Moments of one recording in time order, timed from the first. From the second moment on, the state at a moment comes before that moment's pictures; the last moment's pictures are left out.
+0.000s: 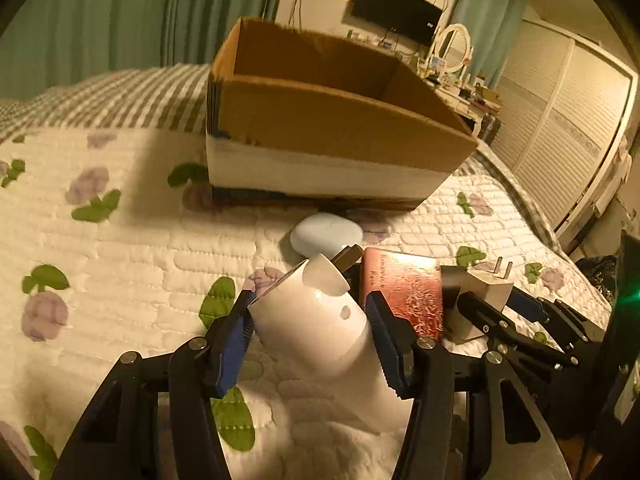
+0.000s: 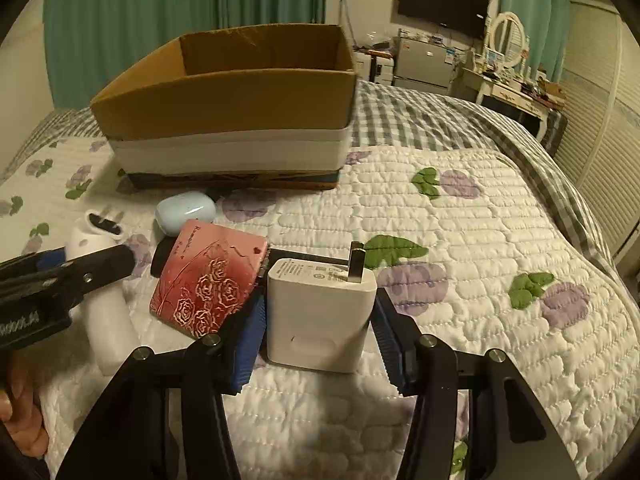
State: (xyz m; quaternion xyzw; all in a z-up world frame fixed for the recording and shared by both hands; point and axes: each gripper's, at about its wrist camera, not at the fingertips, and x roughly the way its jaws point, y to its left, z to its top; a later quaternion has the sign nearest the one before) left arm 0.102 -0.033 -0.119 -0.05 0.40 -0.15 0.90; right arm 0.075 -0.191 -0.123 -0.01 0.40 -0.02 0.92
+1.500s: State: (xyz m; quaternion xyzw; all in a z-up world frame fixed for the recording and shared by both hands) left arm -0.027 0.001 0.085 -0.03 0.20 -0.10 0.97; right arm -0.071 -0.174 0.076 0.02 0.20 0.02 0.98
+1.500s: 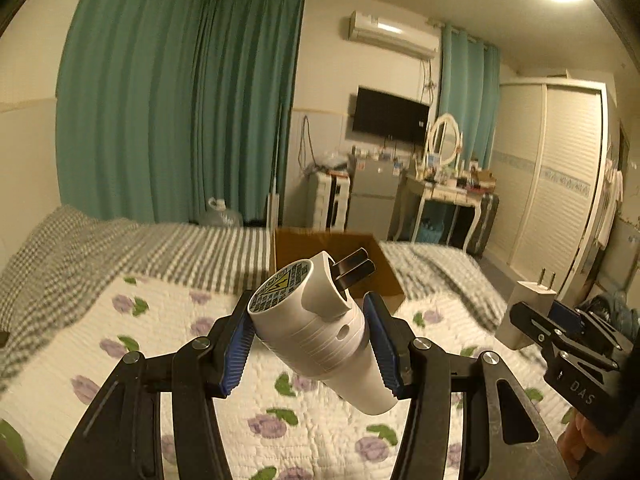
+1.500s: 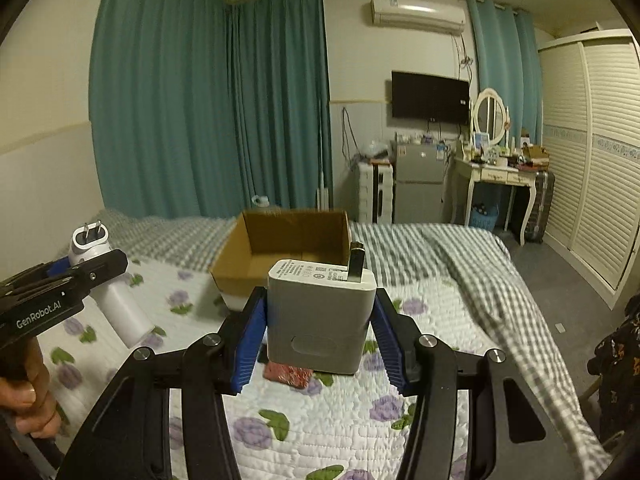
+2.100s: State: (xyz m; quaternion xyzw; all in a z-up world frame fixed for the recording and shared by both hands) left arm -0.005 0.003 0.172 -0.03 0.13 -0.09 0.99; right arm -0.069 -0.170 0.185 0.01 0.07 0.02 1.00
